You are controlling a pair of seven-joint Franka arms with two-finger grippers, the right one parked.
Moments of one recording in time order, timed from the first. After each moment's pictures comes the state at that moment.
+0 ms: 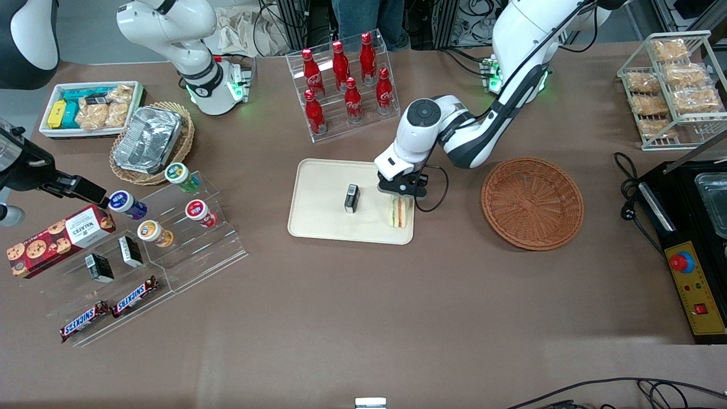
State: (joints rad) arm -0.23 0.43 -0.56 -2.16 0.35 2.64 -0.86
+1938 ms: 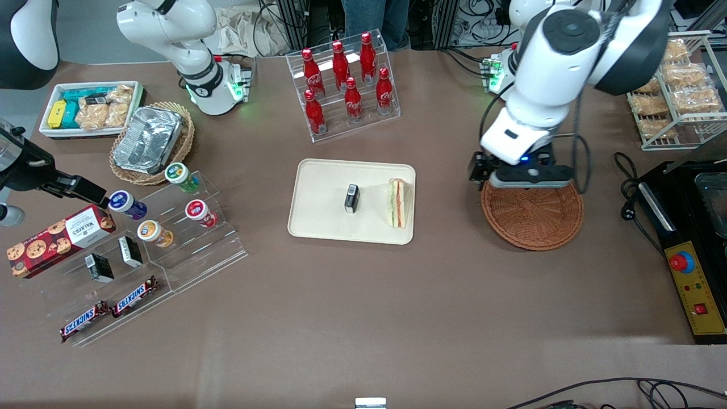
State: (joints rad) arm 0.11 -0.04 -0.55 -1.87 0.08 2.00 -0.47
